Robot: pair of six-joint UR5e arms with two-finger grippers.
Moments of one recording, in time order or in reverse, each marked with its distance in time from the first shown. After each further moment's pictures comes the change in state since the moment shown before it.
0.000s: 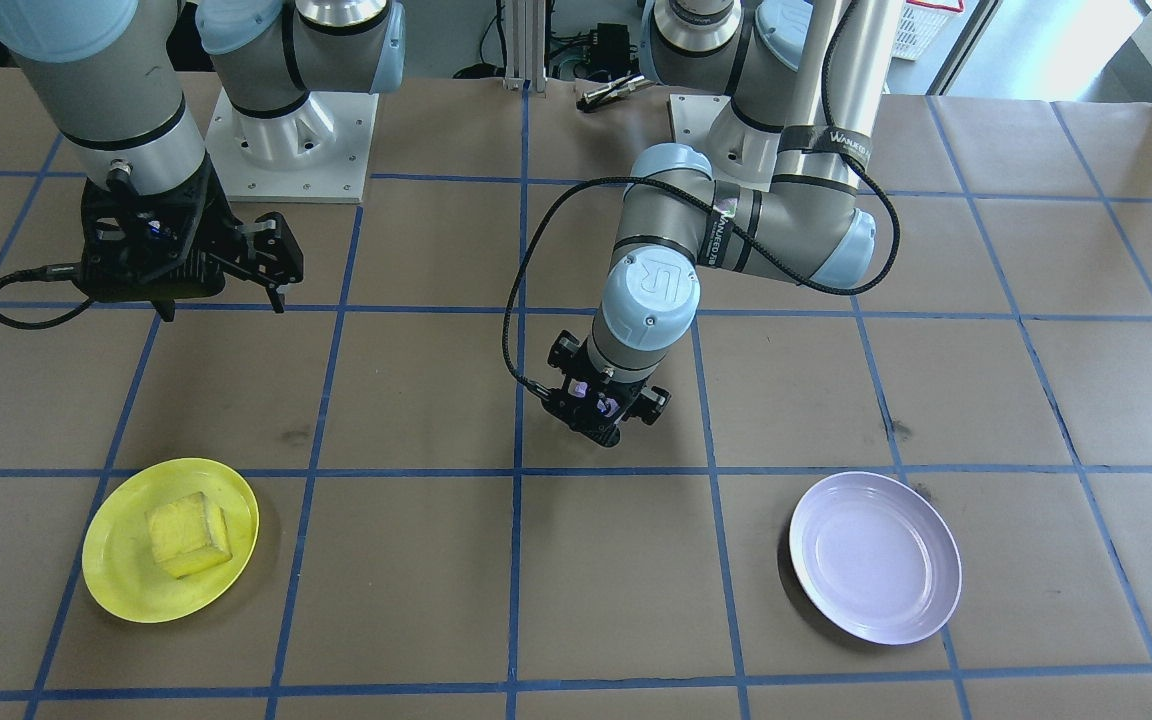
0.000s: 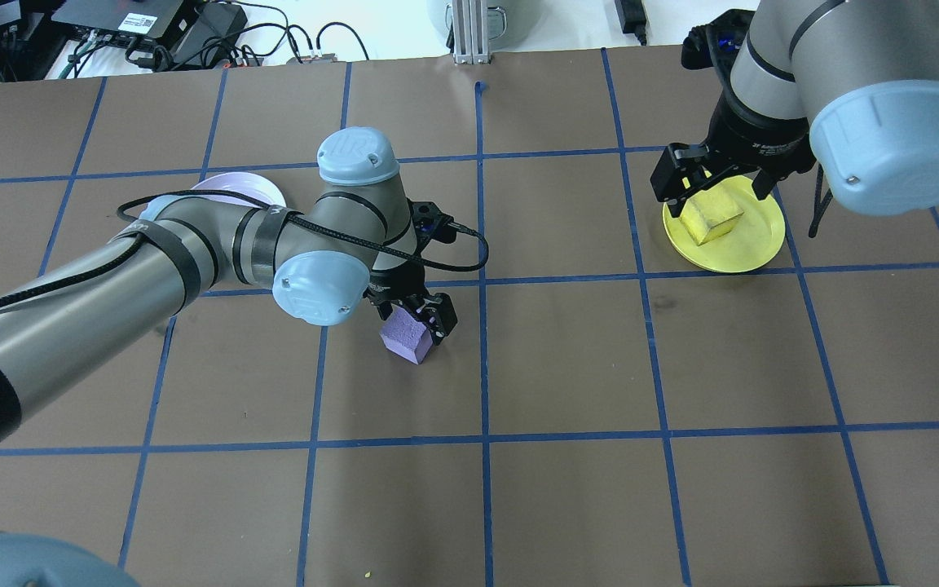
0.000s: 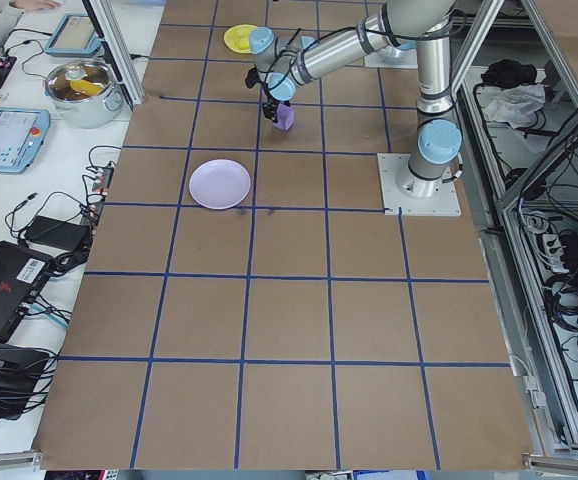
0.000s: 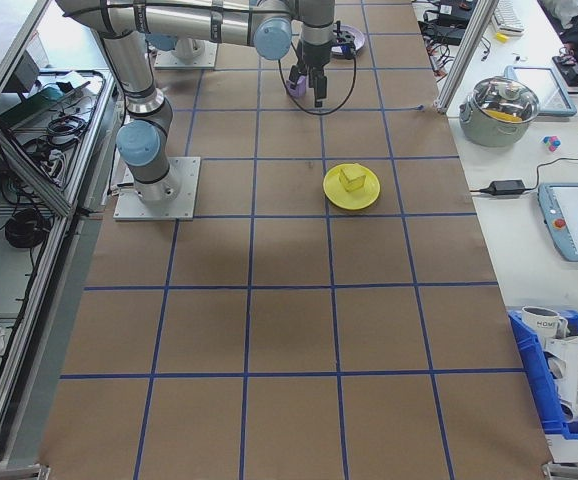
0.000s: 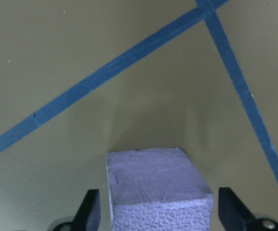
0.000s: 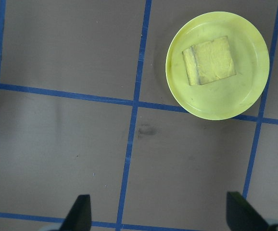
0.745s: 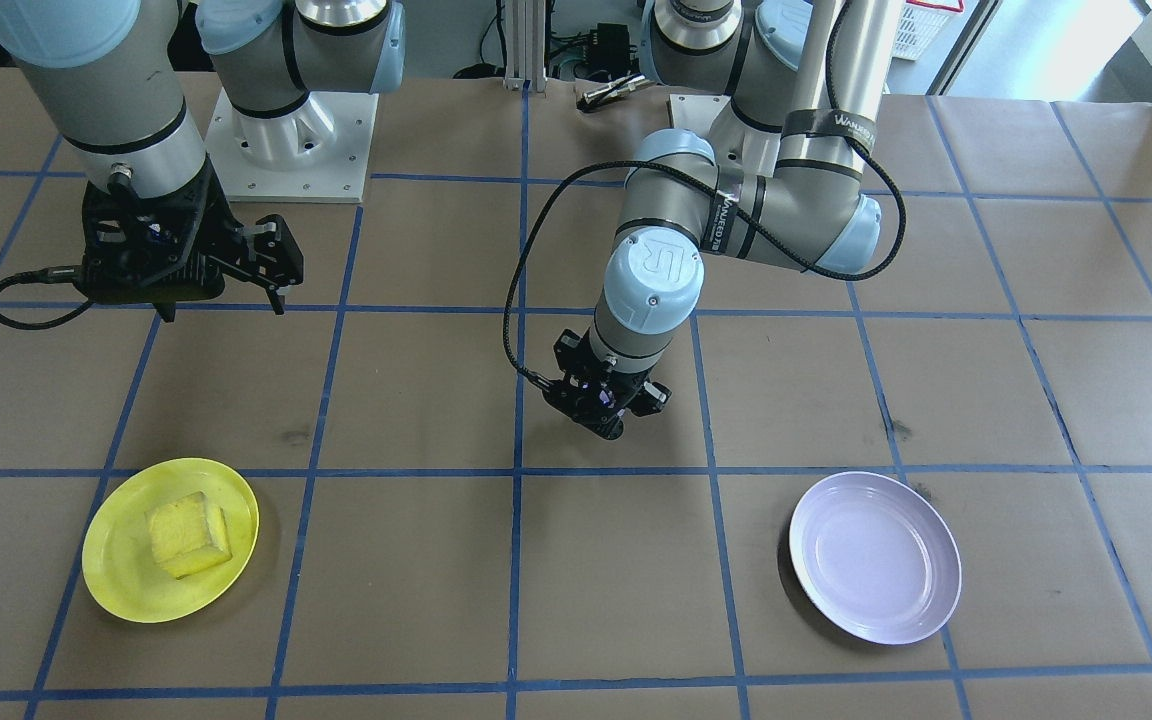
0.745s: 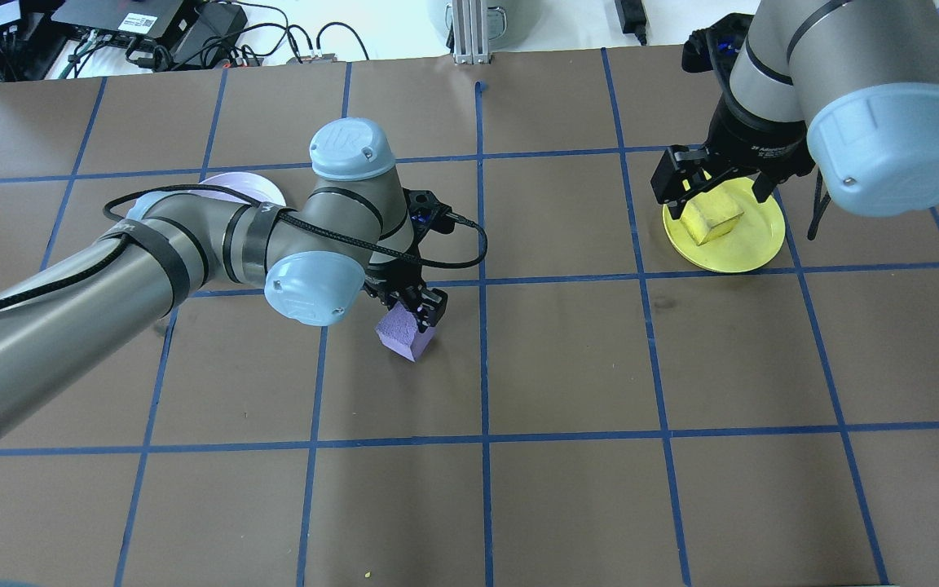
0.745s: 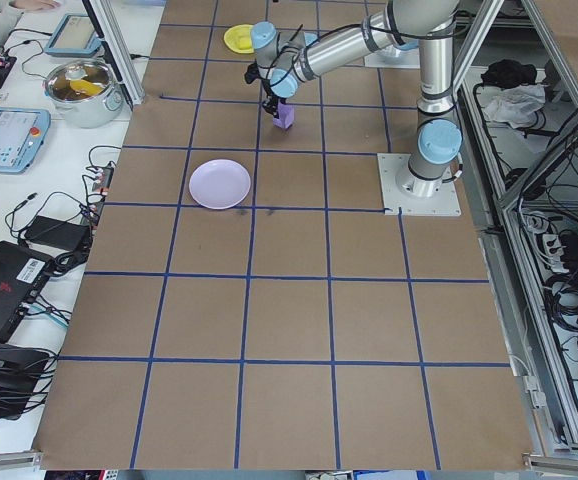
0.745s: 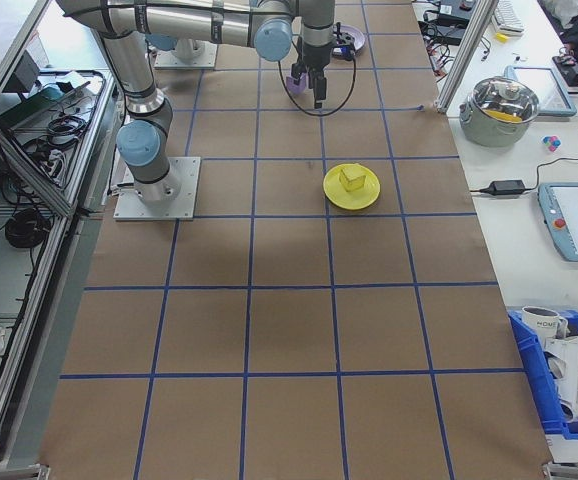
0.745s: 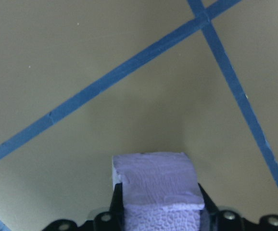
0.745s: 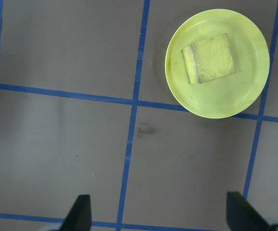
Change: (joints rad) left arm -0.001 0.032 -0.002 0.004 0.015 0.000; right arm -0.001 0.001 0.004 -0.001 -0.001 0.008
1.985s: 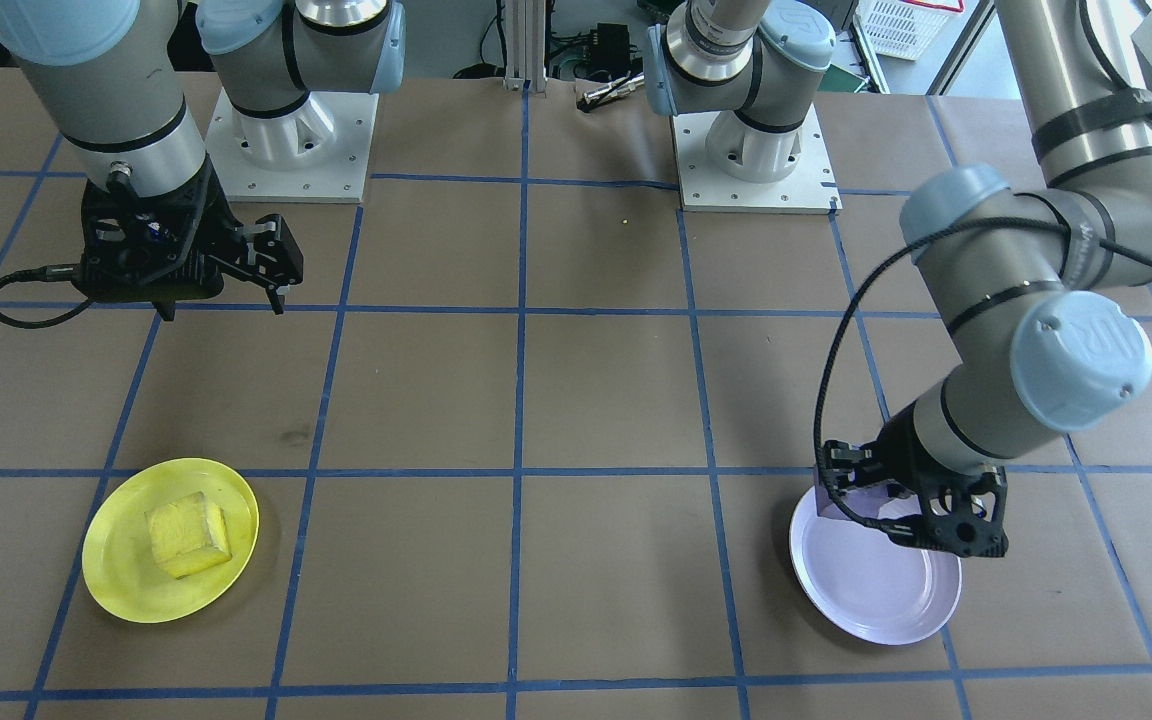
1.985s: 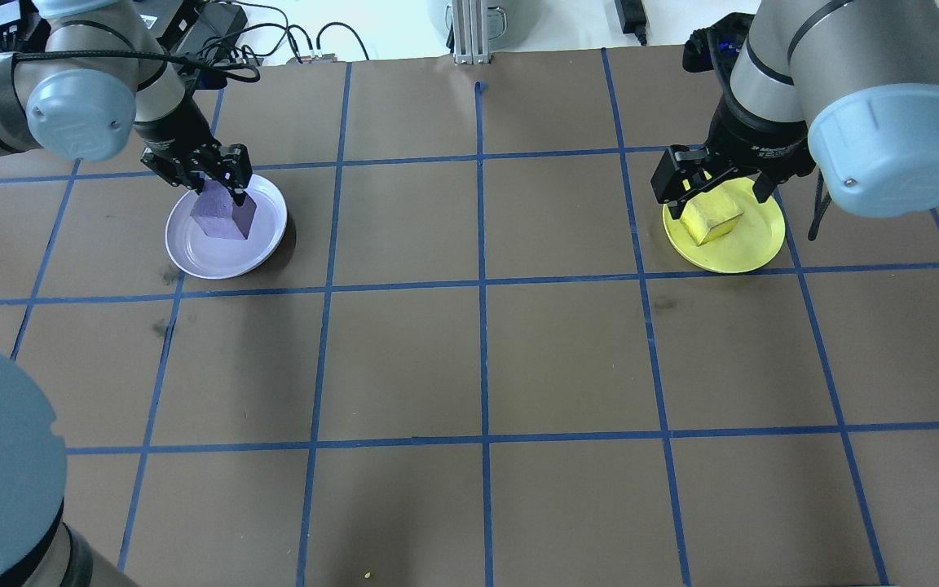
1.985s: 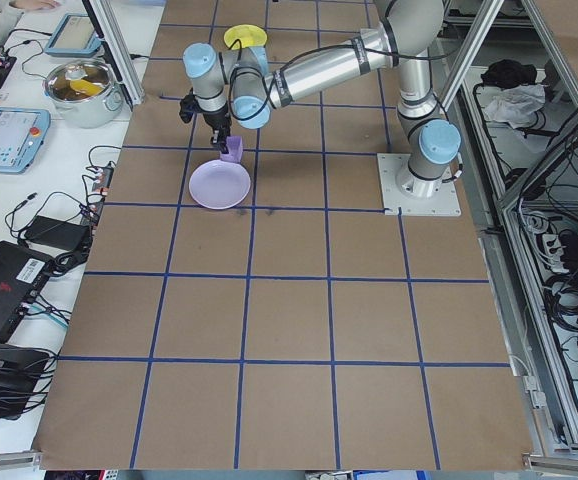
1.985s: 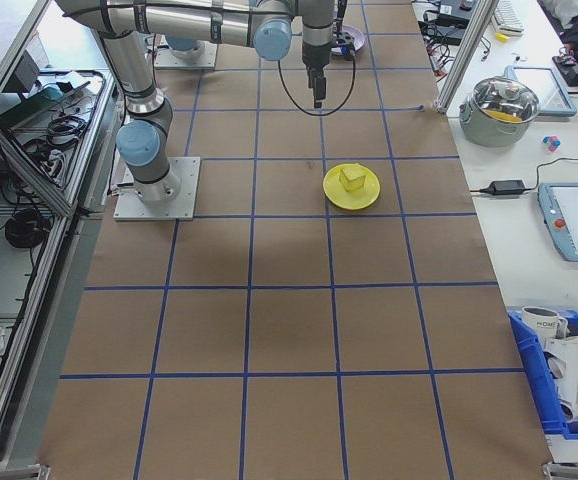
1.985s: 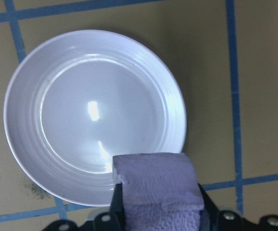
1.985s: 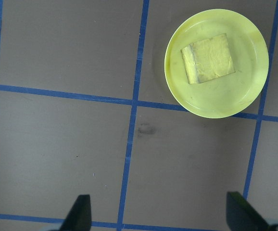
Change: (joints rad) left arm 0.428 -0.068 0.341 -0.213 0.062 -0.015; right arm 0.000 -0.002 0.000 0.000 0.000 0.006
